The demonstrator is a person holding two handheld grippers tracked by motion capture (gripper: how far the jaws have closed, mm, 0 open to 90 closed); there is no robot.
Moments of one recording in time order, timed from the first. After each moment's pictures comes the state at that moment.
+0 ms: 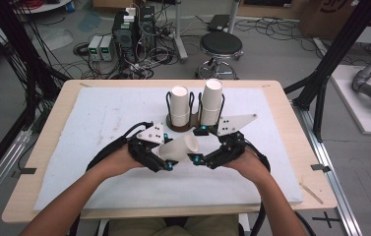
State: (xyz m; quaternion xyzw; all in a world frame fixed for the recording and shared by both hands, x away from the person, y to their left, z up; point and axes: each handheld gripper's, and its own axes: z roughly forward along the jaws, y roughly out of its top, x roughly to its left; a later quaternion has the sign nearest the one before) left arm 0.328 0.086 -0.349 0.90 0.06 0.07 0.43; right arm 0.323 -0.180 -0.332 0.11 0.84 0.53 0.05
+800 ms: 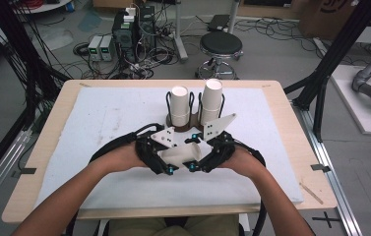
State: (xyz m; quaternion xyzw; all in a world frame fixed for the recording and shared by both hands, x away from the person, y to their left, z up) left arm 0.330 0.067 -0.346 0.94 0.02 0.04 0.34; right arm 0.337 -0.160 -0.349 0.05 0.89 0.45 0.01
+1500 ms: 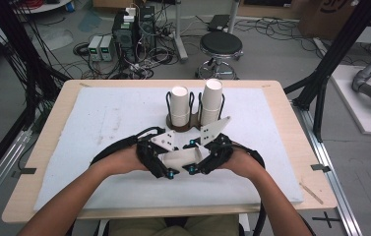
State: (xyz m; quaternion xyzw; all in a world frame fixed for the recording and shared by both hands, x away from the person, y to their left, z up) left arm 0.329 0.067 -0.355 0.93 0.01 0.03 0.36; right arm 0.337 -0.156 -0.356 0.02 0.91 0.42 0.00
